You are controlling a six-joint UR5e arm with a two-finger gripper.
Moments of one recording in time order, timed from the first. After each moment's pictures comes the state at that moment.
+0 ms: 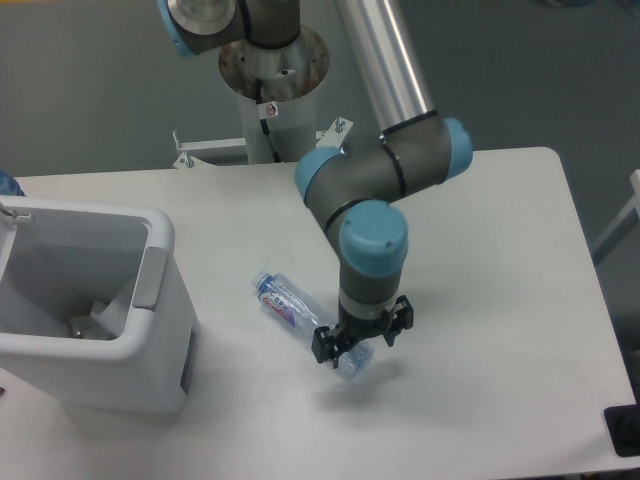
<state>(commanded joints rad) 2.38 -2.14 -1.60 -0.89 1.59 0.01</state>
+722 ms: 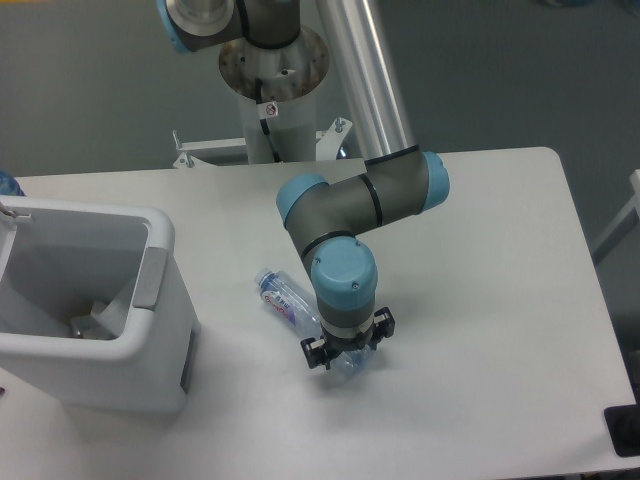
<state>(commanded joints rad) 2.36 -2.17 -1.60 -0.89 1.63 0.00</state>
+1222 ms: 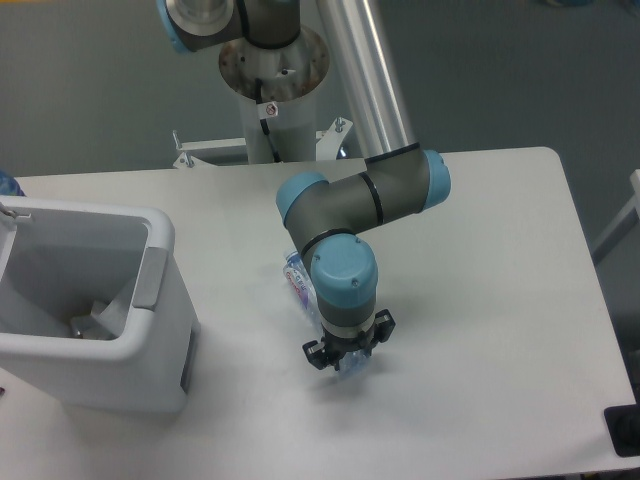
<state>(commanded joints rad) 2.37 -2.13 -1.58 -0.89 1.61 -0.01</state>
